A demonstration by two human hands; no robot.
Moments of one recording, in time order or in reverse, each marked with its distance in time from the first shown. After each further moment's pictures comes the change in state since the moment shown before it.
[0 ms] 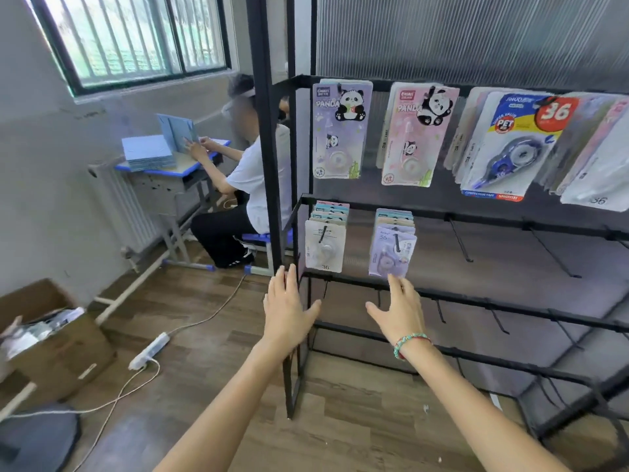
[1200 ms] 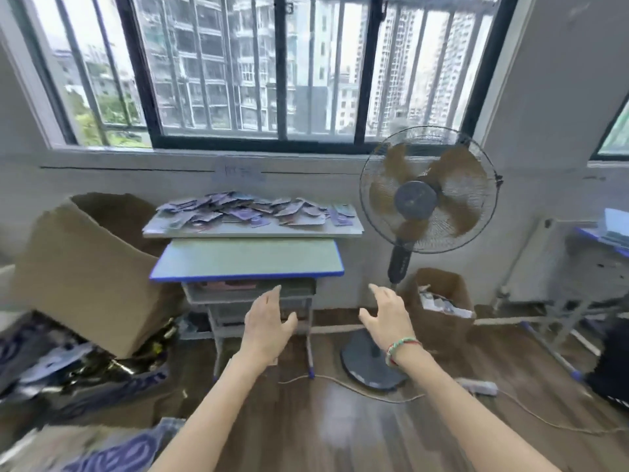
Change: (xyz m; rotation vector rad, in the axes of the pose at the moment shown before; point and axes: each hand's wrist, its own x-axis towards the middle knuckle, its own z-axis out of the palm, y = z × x) left_hand -0.542 -0.355 -0.449 0.235 0.800 -0.949; right_hand -0.487 -0.538 0.232 0.178 -0.662 -1.212
